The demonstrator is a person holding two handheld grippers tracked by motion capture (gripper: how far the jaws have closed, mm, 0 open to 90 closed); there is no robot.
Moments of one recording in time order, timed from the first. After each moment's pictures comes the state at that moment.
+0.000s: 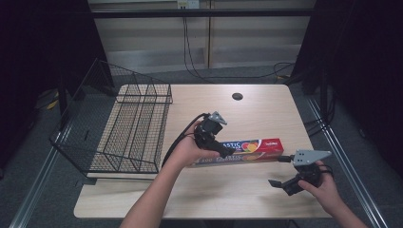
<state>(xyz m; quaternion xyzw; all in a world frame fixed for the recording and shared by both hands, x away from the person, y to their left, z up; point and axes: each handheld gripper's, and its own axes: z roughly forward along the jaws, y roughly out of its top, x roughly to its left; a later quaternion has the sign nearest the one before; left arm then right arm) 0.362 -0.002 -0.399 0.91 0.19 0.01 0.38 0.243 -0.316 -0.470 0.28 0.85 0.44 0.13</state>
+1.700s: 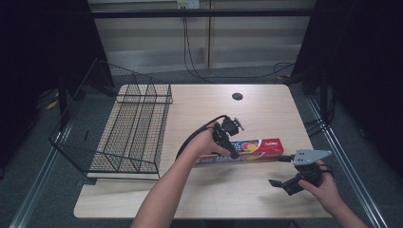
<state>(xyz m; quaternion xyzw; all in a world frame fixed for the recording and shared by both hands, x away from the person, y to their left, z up) 0.395 -0.059 -0.443 0.96 0.14 -0.03 0.23 0.244 -0.317 -0.469 0.27 0.85 0.44 0.12</state>
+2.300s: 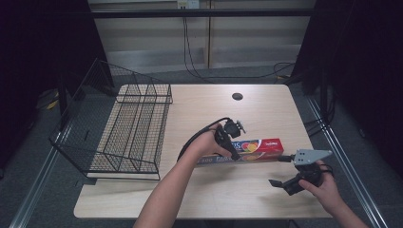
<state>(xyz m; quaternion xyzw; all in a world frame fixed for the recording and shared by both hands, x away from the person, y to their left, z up) 0.394 -0.067 -0.453 0.96 0.13 -0.03 0.22 0.244 -0.318 -0.469 0.27 0.85 0.44 0.12</state>
